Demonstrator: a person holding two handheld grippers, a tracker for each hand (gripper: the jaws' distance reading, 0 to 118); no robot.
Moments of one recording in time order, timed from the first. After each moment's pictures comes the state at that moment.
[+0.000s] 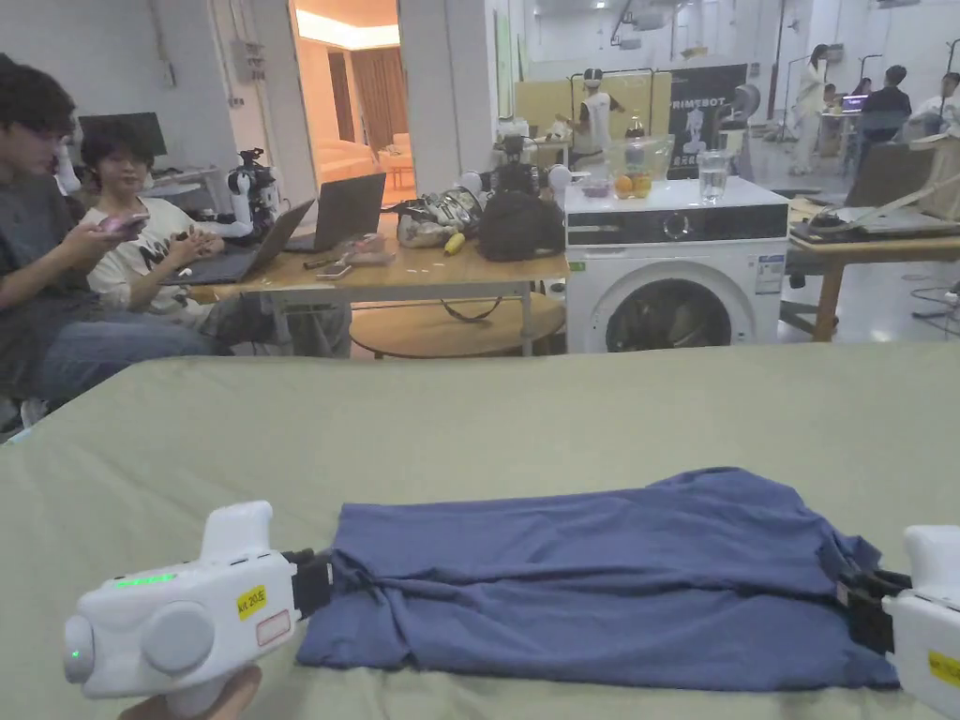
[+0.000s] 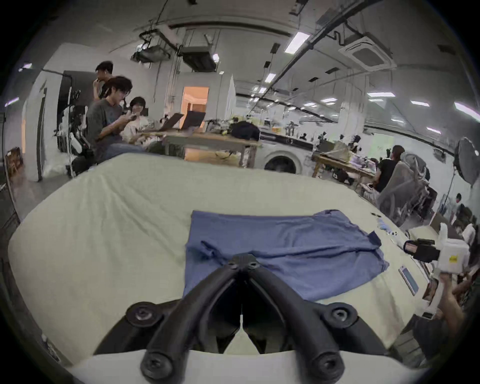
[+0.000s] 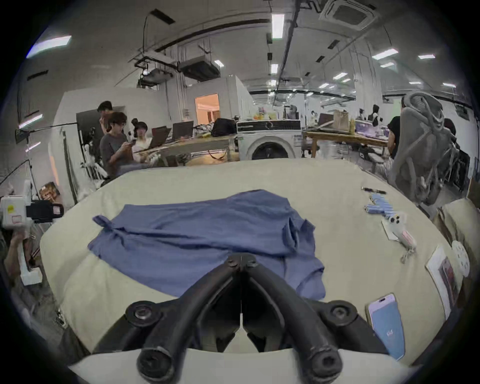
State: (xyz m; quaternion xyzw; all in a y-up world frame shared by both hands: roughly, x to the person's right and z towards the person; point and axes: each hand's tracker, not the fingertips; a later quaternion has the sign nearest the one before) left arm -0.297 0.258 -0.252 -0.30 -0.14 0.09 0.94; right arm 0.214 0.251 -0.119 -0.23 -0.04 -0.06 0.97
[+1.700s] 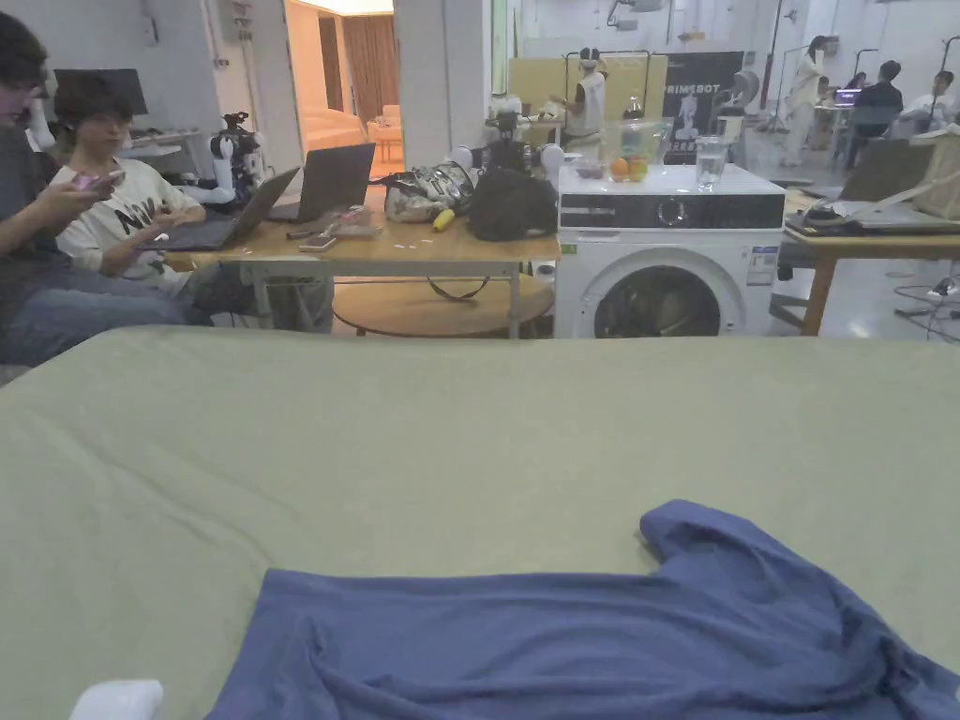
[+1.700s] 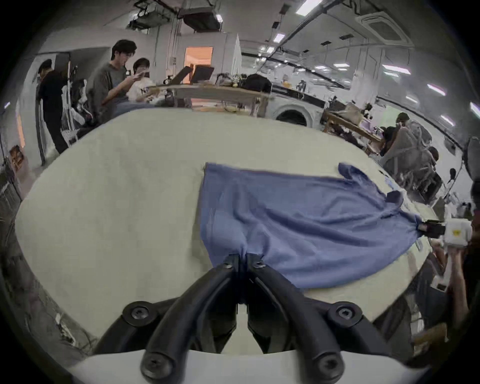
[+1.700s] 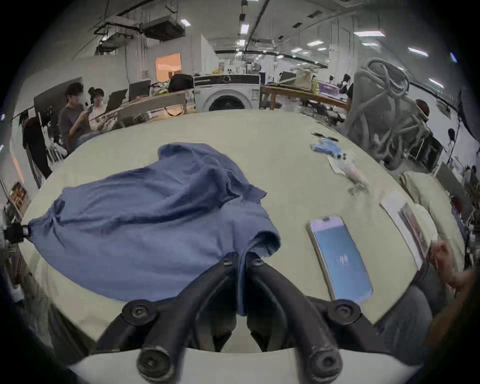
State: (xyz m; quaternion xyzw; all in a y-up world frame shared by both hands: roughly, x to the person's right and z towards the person) left arm -0.344 0.204 -0.148 -0.39 -0.14 0.04 0.91; right arm 0.229 0.210 -0.036 -0.37 -0.16 -0.07 0.91
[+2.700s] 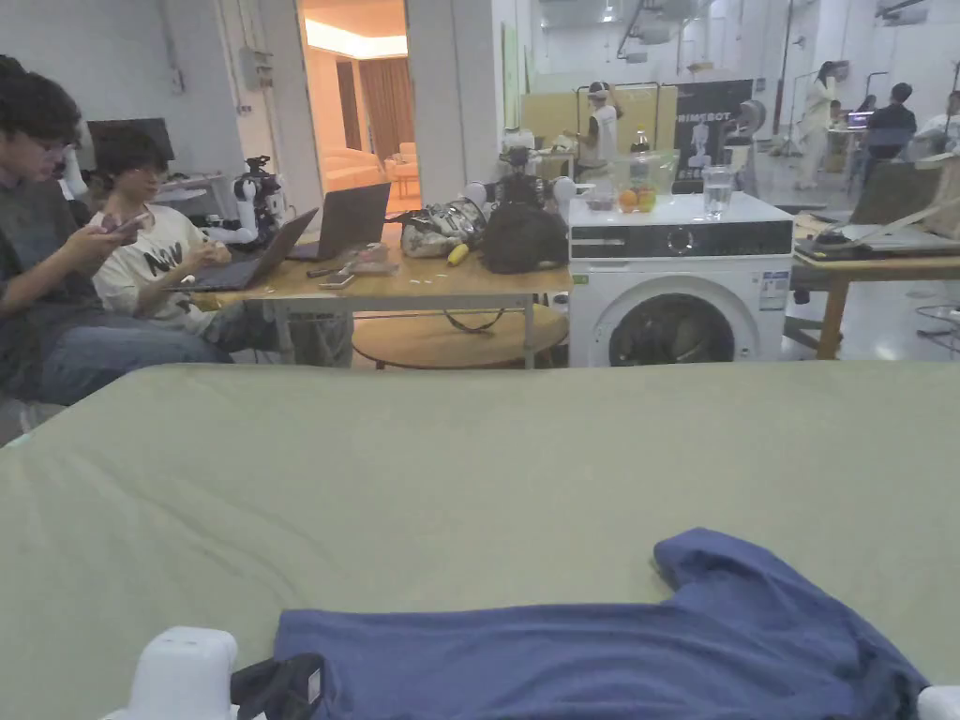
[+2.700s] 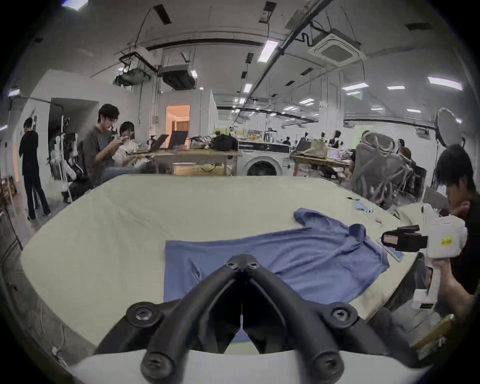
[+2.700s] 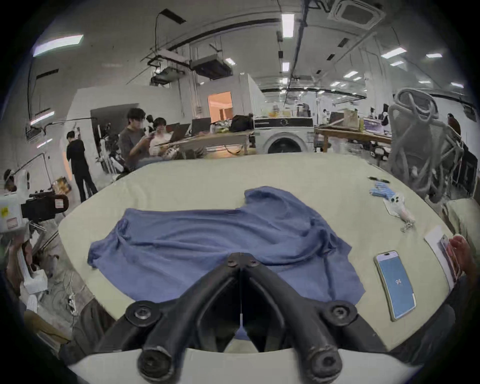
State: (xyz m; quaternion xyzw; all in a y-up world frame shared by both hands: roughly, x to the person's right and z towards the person) left arm -0.283 0.285 -0.112 -0.20 -0.18 0.03 0.96; right arm 0.154 0.244 -0.042 -0.24 0.00 -0.07 0.97
